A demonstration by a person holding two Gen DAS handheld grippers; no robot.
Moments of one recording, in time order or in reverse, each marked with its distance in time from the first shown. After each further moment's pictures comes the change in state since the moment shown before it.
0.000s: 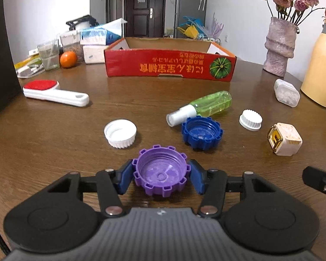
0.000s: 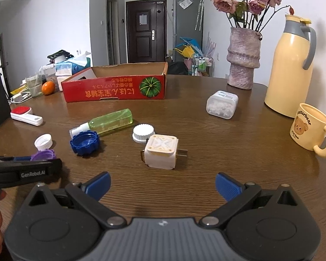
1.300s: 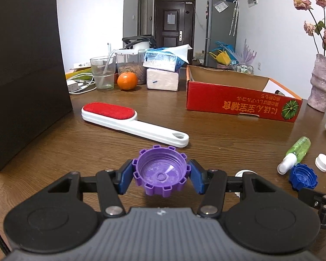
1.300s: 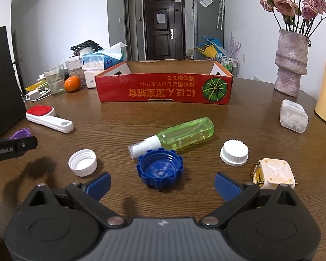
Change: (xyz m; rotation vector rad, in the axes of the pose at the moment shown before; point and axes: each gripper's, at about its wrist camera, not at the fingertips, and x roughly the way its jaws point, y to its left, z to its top) left arm 0.012 0.146 0.035 -0.079 -0.124 0.125; right arm 0.074 0.116 0.027 -0.021 0.001 0.090
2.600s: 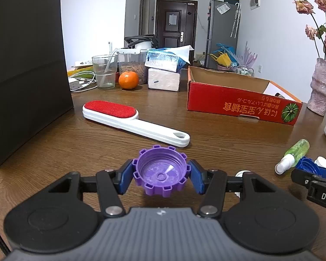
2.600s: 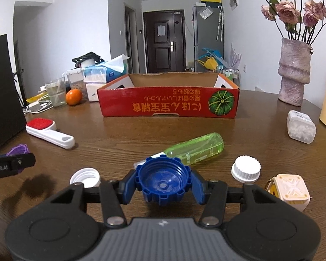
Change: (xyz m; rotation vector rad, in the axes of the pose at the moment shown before) left arm 0.000 0.004 -0.003 -0.019 -0.007 -0.007; right arm 0.012 0.009 0.006 0.009 -0.088 0.009
